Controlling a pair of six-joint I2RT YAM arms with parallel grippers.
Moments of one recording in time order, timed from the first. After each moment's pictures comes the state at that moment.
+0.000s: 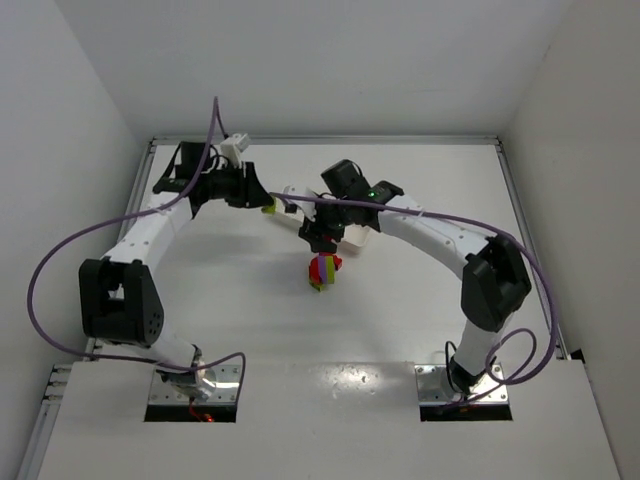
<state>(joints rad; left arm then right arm) -0.06 1.52 1.20 -0.40 0.80 -0.10 0.70 1.80 1.45 -0.55 -0.38 -0.63</state>
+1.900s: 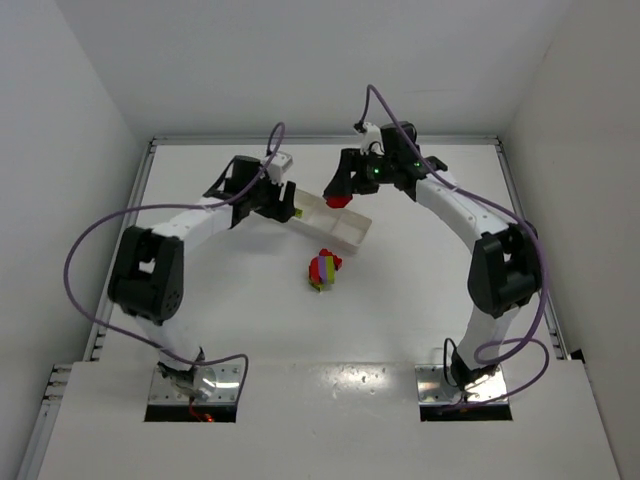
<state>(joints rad) -0.30 1.80 1.23 -0.13 0.27 0.04 0.37 1.82 1.49 -0.31 -0.56 0.28</state>
